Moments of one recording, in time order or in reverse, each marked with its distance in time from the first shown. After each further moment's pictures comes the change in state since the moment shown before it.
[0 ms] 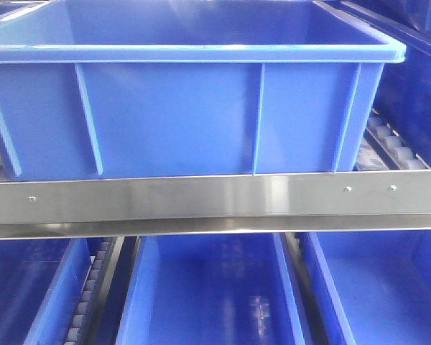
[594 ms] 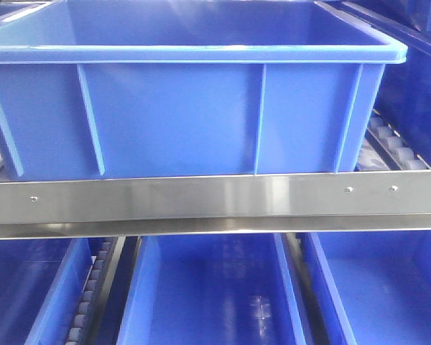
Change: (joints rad) left arm 0.372 -0.105 0.210 -0.191 -0.090 0.285; right arm 0.000 0.000 0.000 0.002 0.002 0.000
